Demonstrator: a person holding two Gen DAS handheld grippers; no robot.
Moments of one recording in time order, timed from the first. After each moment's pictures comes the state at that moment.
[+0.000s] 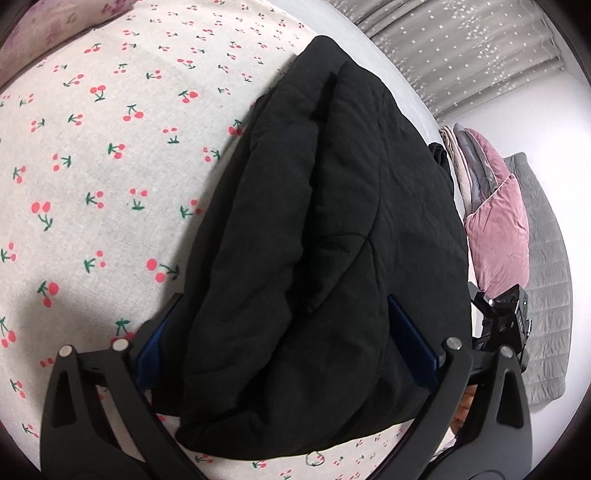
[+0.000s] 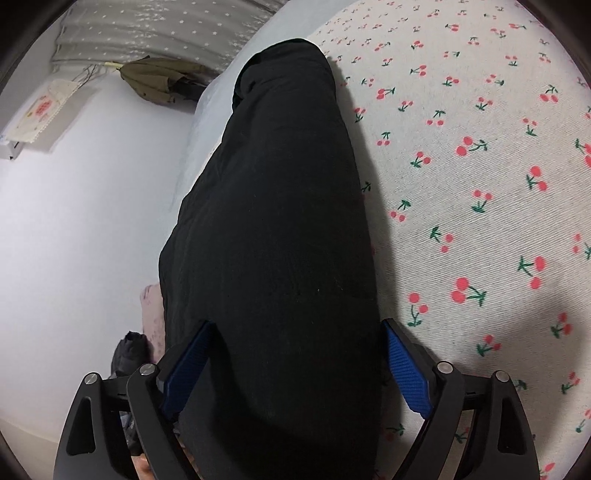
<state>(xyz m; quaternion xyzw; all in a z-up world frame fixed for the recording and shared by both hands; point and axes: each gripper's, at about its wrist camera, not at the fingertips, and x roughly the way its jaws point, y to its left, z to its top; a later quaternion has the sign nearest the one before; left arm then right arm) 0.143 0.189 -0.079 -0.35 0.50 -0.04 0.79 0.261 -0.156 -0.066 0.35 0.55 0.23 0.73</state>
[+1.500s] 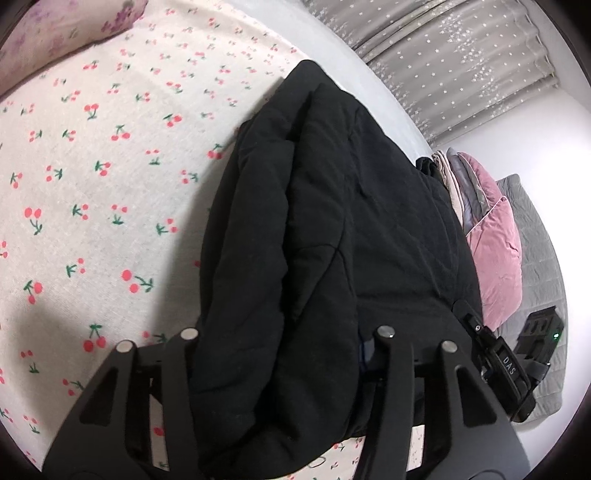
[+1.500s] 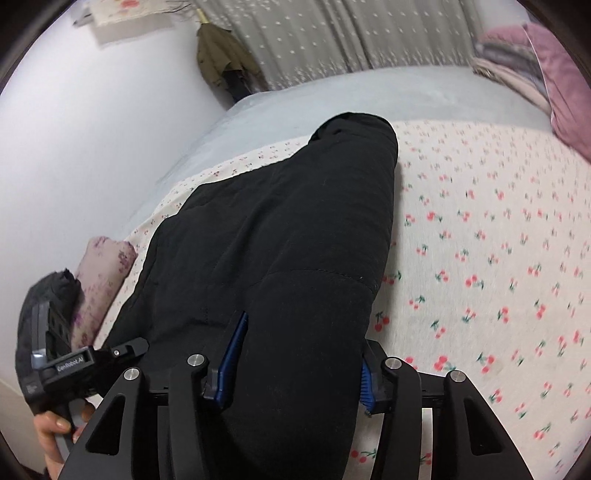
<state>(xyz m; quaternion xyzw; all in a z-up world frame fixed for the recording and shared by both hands) 0.147 0.174 -0.067 -0.36 0.45 -0.02 0.81 0.233 -0.095 0.011 0.08 0.43 0.20 0.87</state>
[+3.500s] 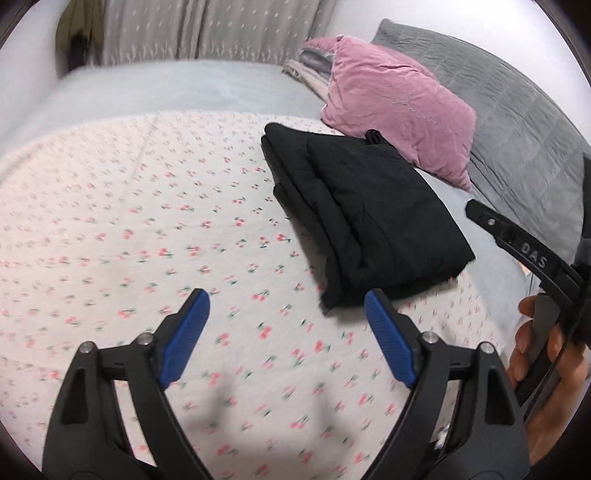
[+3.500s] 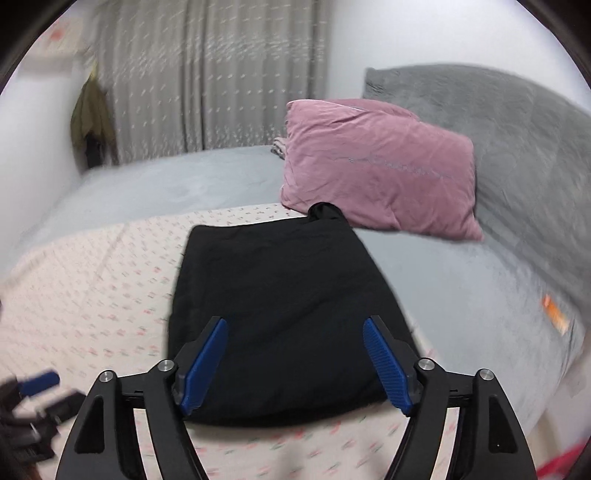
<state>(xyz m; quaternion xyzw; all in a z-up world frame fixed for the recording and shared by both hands) 0.096 -0.217 0.038 -0.05 0.42 -0.18 0.89 0.102 -0.436 0.096 0.06 0.33 -0.13 0.93</state>
